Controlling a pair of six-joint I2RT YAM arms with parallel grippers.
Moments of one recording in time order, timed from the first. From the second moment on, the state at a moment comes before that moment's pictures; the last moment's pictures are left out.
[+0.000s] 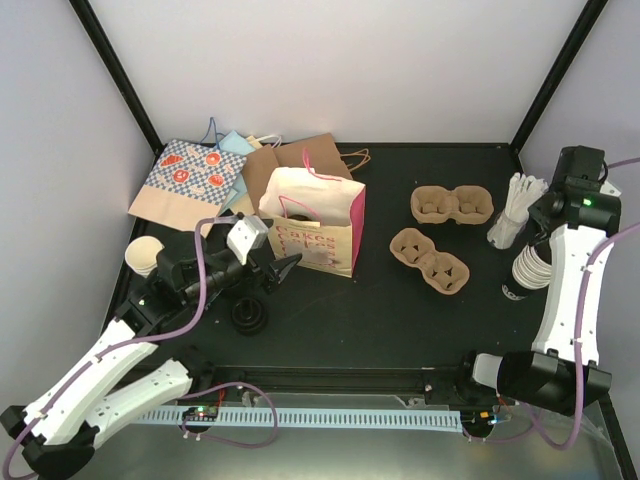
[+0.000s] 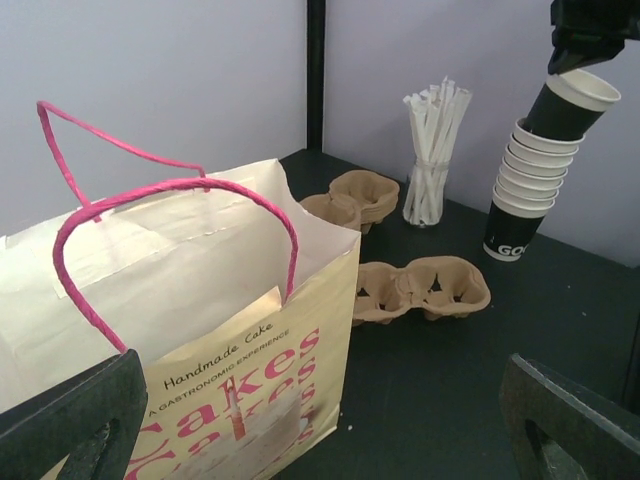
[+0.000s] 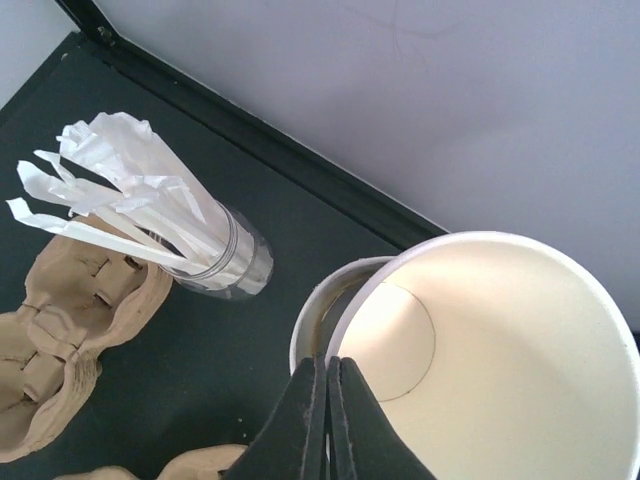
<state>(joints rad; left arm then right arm) -0.69 0.69 0.86 -0.35 0.21 -0.01 -0.30 1.26 1.52 -1.22 0.35 0.58</state>
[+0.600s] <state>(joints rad) -0.69 0.63 0.87 -0.43 0.20 -0.11 -0.01 1.26 2.05 -1.42 0.31 0.48</state>
